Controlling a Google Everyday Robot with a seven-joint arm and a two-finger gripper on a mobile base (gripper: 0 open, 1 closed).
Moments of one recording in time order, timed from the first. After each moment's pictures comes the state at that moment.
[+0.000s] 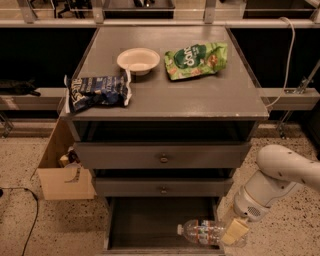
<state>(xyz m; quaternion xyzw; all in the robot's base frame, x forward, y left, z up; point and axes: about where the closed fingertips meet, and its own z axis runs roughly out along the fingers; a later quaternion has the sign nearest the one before) 0.361 -0.206 0.552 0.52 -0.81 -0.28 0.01</state>
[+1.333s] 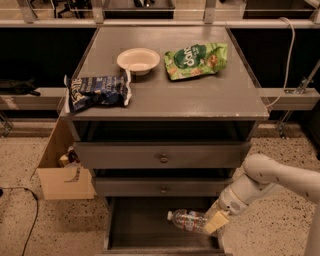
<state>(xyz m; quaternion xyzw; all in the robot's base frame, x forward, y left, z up) 0.418 -0.180 0.456 0.48 -0.80 -0.35 -0.03</state>
